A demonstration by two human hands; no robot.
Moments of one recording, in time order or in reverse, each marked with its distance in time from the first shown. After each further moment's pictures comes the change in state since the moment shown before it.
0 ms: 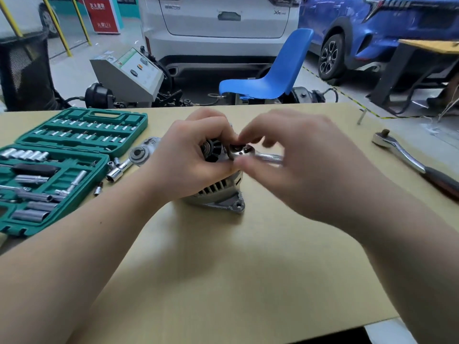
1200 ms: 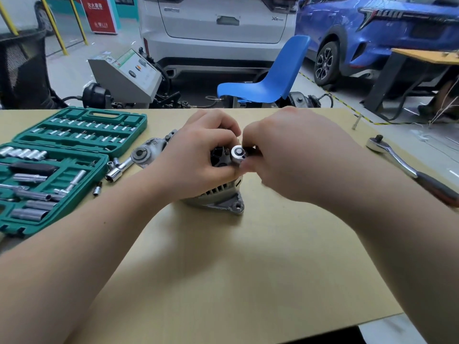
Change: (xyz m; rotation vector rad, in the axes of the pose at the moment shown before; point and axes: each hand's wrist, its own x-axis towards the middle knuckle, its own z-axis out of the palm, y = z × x) left_hand 0.004 -0.002 0.002 0.196 -0.123 -0.059; right_hand 0.030 -0.018 -0.003 -0.508 -0.233 0.026
